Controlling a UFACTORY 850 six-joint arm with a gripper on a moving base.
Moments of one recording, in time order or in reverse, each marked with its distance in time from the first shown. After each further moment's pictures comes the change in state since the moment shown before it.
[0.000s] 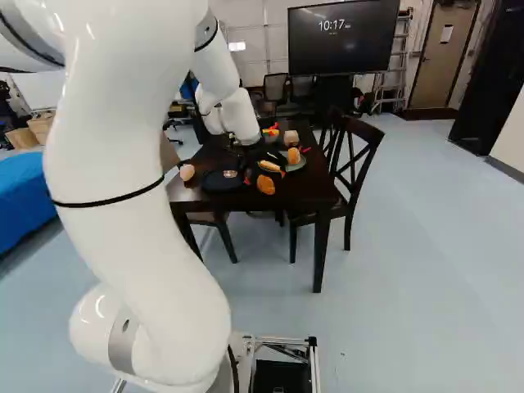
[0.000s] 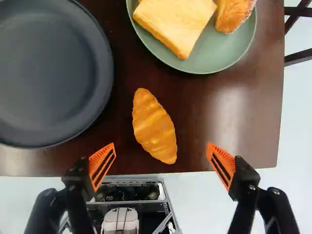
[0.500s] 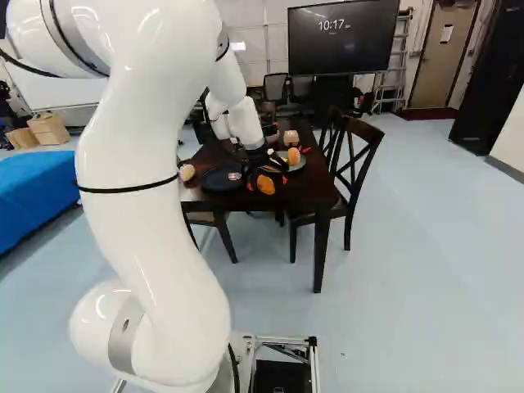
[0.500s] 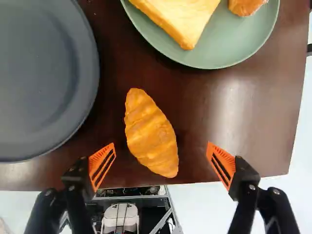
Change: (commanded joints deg) arm -0.4 -4.4 -2.7 0.0 -1.8 0.0
